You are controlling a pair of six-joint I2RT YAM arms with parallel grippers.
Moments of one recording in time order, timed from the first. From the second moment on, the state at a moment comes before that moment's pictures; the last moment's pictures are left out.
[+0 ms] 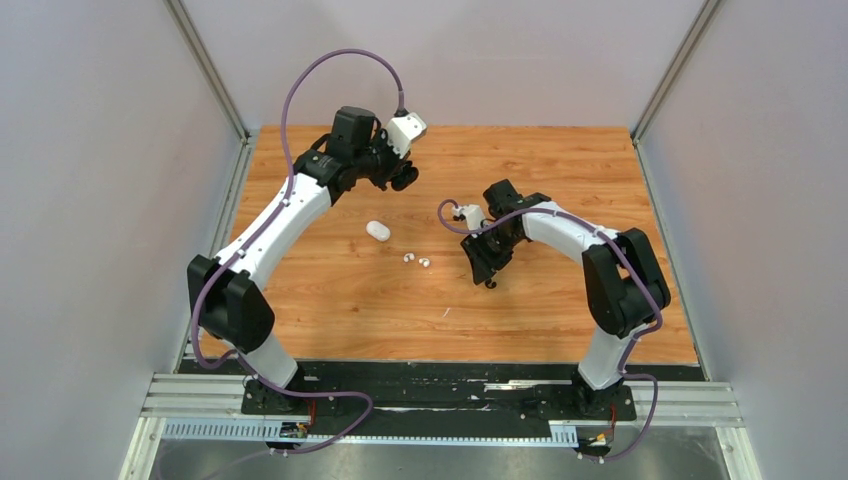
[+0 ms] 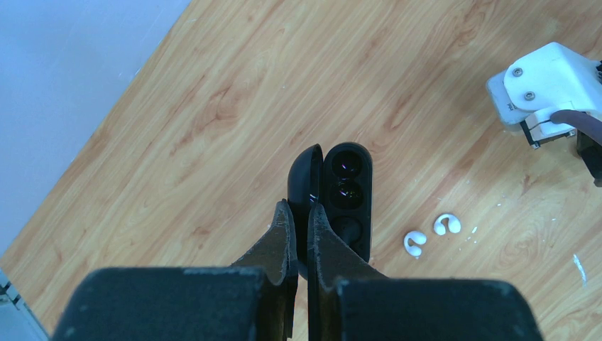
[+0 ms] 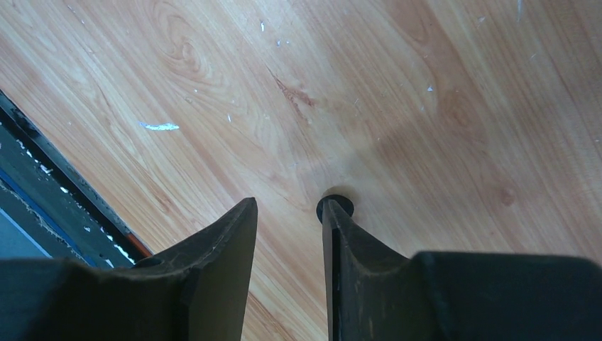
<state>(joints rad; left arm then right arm) -0.46 1.64 1.59 -0.54 0.22 0.41 0.46 1.78 1.21 -0.74 -0.45 -0.31</state>
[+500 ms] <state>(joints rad) -0.46 1.63 1.59 -0.54 0.20 0.42 0.48 1.79 1.21 -0.74 -0.37 -0.30</state>
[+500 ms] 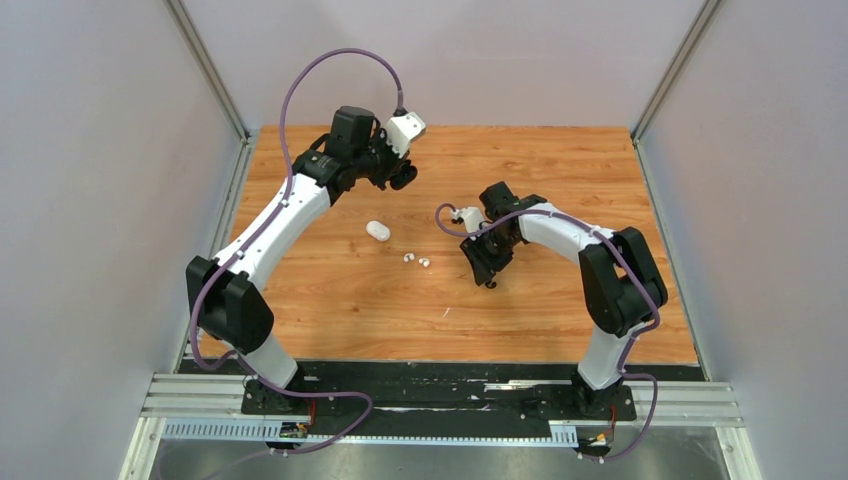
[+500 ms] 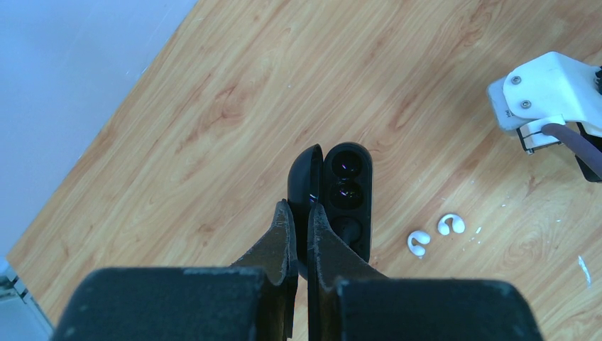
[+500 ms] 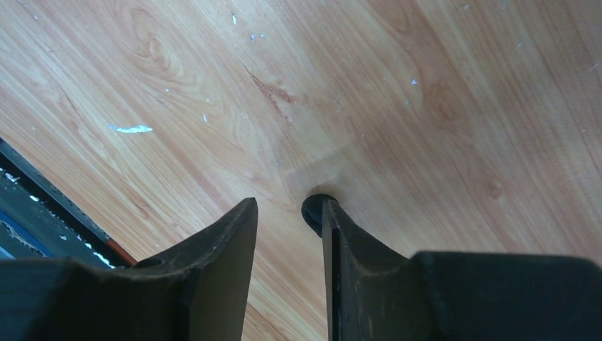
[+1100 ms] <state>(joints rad) -0.46 1.63 1.59 -0.54 0.19 0.42 0.48 1.80 1.19 -0.72 -0.33 -0.30</state>
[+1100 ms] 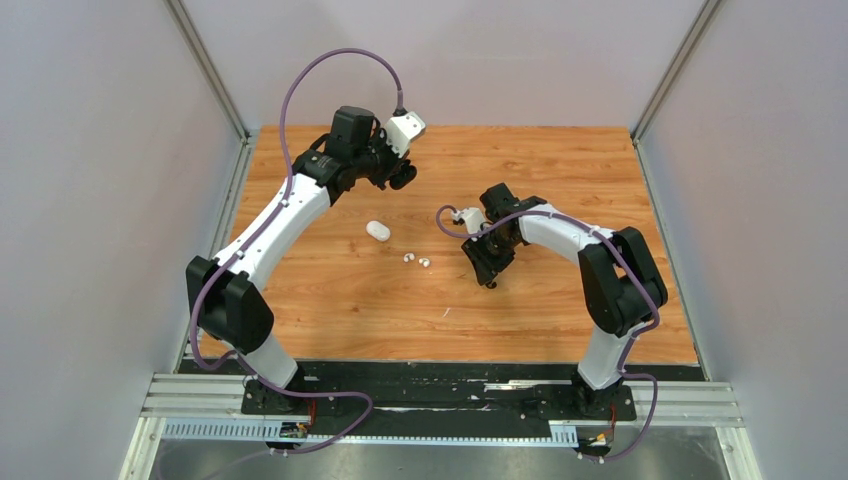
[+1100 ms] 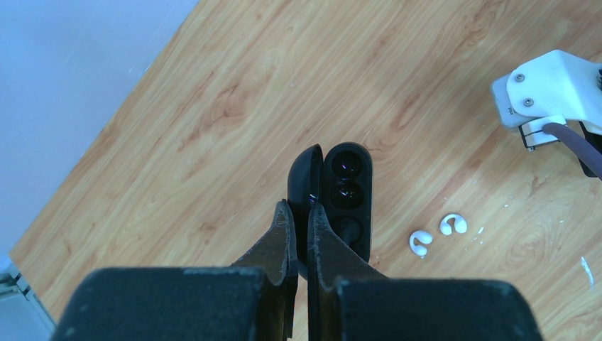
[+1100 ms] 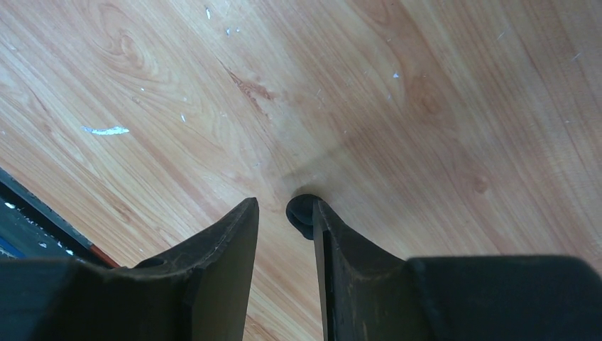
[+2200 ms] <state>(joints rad) -0.46 1.63 1.59 -0.54 0.19 0.42 0.46 1.76 1.15 -0.72 -0.32 -0.37</state>
